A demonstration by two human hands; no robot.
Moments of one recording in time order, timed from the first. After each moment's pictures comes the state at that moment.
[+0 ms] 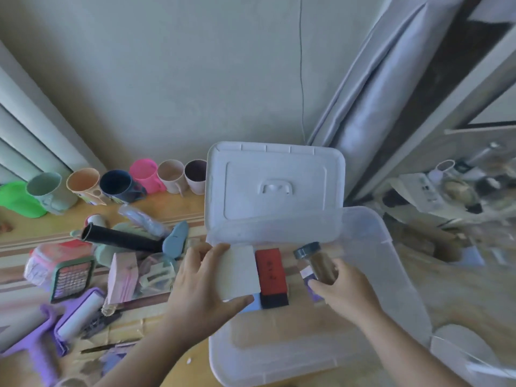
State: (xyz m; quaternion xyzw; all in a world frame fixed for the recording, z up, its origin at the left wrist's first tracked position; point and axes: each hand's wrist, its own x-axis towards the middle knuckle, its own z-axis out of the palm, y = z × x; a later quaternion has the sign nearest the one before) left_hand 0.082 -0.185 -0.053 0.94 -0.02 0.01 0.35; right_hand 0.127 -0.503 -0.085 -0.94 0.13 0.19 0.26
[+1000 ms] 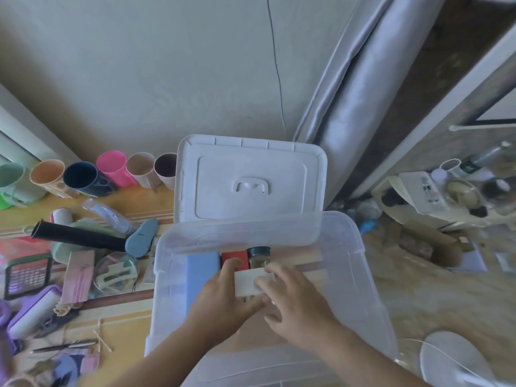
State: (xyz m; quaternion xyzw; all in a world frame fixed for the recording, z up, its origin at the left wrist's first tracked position) left_hand 0.118 -0.318 -0.079 0.90 0.09 -0.20 0.38; right_hand 0.138 -0.519 -0.093 -0.92 -0.32 0.12 0.20
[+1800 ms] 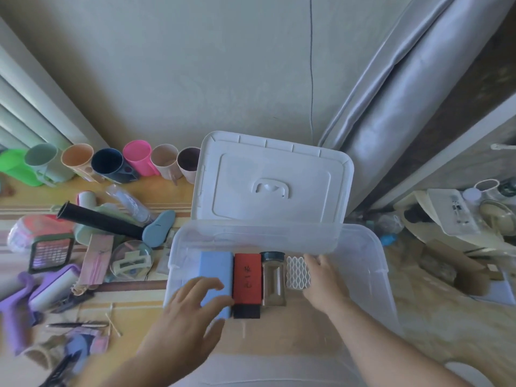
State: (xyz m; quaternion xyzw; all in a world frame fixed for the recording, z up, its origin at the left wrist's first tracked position) left_hand 0.066 -0.249 -0.094 0.97 -0.10 -0.04 0.22; right_hand 0.218 -0.552 -0.190 -0.96 -0.06 0.26 0.08
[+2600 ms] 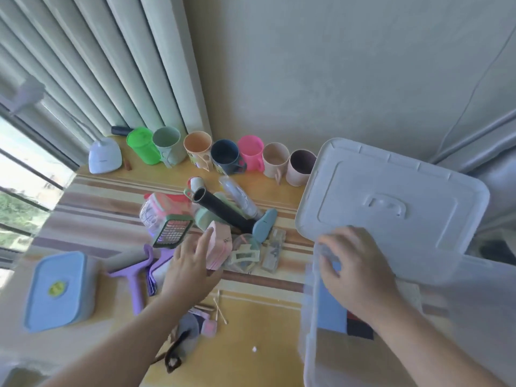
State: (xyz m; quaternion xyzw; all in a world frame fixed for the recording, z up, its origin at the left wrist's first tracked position) left_hand 0.046 0.016 -0.169 0.95 0.23 -0.08 0.21; right_hand 0.174 -0.290 -0.059 -0.91 -0.34 -0.09 0.24
